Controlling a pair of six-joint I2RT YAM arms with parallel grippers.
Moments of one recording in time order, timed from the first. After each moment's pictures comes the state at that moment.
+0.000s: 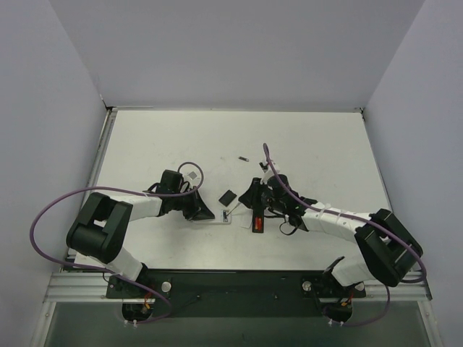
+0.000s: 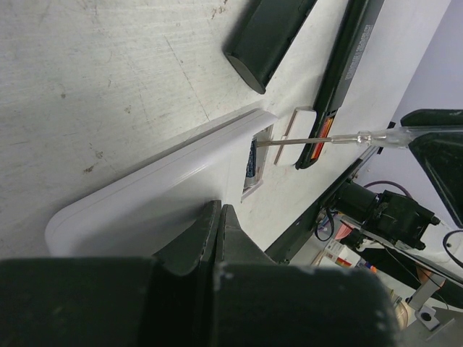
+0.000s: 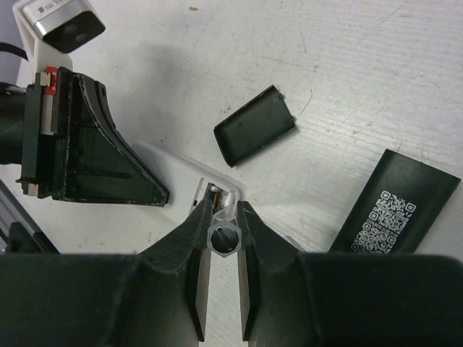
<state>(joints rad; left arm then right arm) -0.37 1.59 0.61 0.03 0.64 -0.79 0.72 1.39 0.57 0.30 -0.07 0.60</state>
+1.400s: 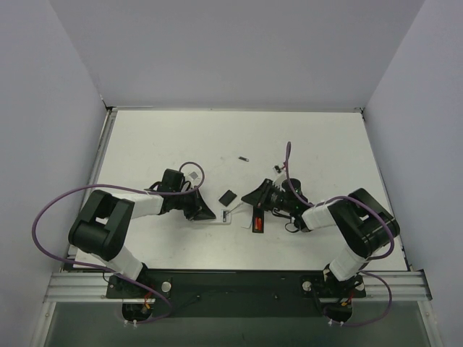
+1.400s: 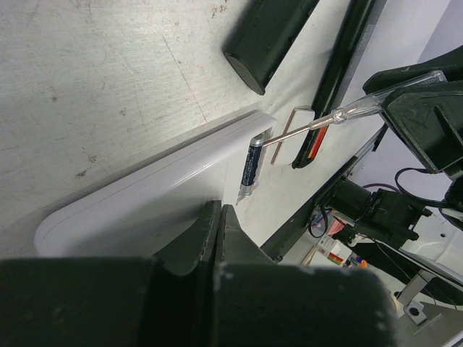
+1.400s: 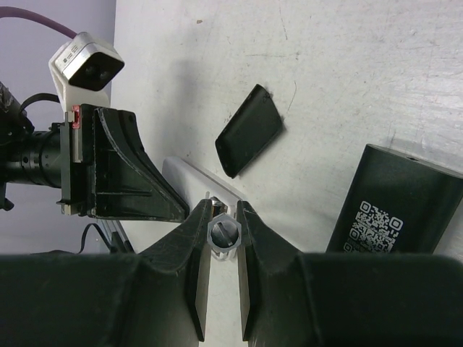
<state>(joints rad) -0.38 1.61 0.63 0.01 0.65 -0.81 0.52 1.64 0.40 0.85 -0.37 0.92</state>
